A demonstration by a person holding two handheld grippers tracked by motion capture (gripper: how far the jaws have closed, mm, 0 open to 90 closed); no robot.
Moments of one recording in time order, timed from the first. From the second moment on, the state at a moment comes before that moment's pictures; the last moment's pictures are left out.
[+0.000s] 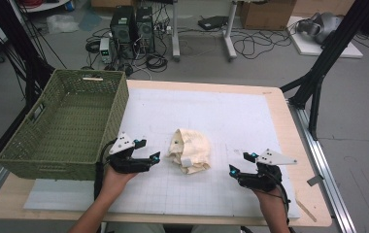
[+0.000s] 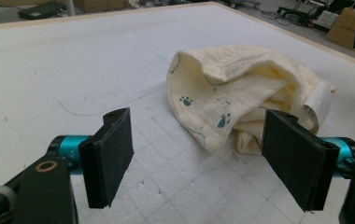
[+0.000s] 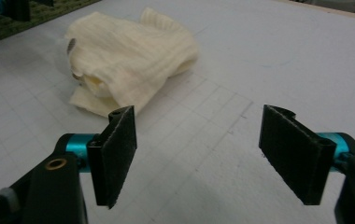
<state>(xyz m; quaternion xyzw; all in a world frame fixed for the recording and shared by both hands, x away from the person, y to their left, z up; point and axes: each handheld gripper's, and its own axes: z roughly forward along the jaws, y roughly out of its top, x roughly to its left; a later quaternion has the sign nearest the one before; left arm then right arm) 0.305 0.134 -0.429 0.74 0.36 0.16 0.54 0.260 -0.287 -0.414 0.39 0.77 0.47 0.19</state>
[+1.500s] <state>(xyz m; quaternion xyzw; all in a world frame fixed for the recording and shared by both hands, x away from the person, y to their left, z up) 0.308 0.134 -0.435 0.74 0.36 0.13 0.55 0.321 -0.257 -0.381 0.44 0.77 0.36 0.29</state>
